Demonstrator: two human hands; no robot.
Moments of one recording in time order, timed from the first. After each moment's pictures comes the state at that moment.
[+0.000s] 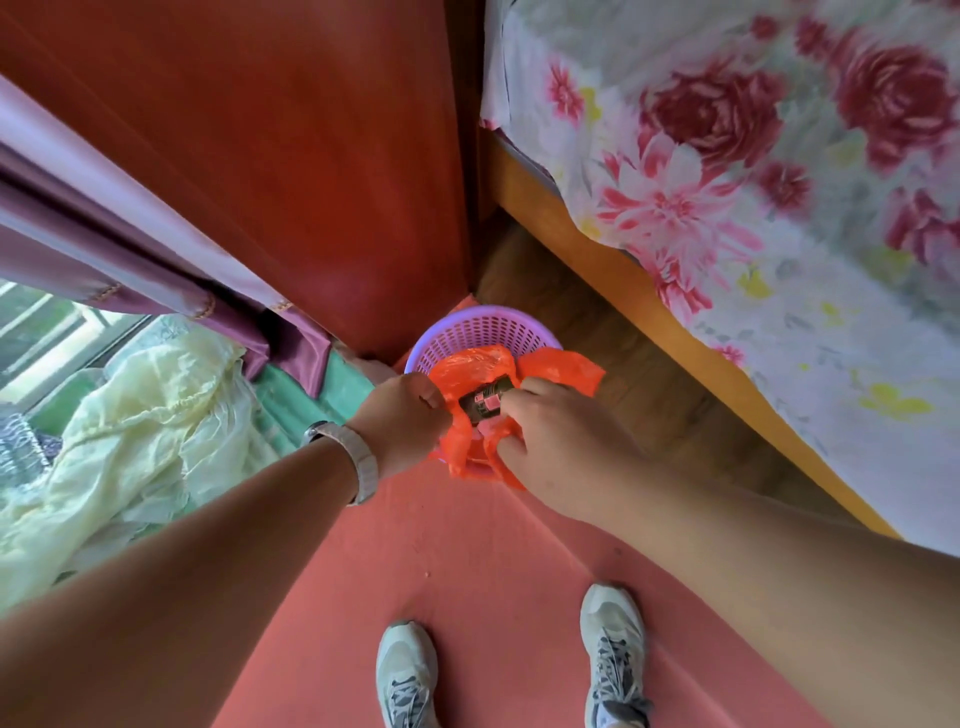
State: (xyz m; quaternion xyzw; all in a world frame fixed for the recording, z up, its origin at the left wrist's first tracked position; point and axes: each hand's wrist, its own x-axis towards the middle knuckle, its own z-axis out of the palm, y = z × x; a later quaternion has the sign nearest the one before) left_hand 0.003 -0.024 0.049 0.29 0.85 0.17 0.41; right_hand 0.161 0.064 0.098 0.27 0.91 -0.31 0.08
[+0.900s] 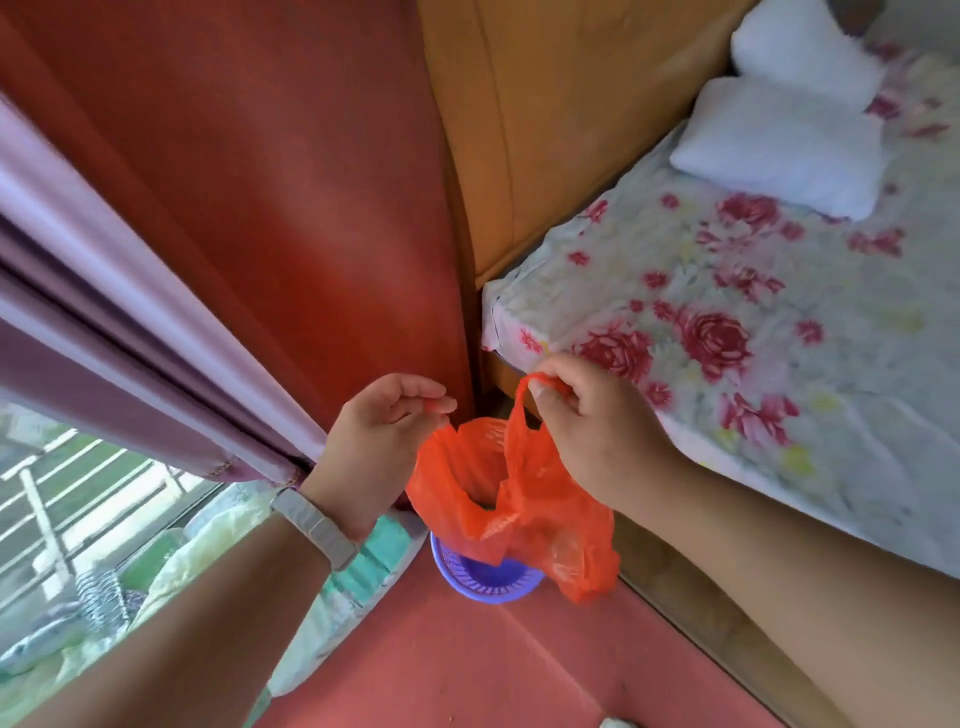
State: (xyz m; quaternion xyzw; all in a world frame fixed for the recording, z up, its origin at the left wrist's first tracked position) left_hand -0.005 -0.019 0.366 0.28 0.72 0.54 0.34; right_hand 0.157 0.103 0.367 0.32 0.83 -0.38 -0.23
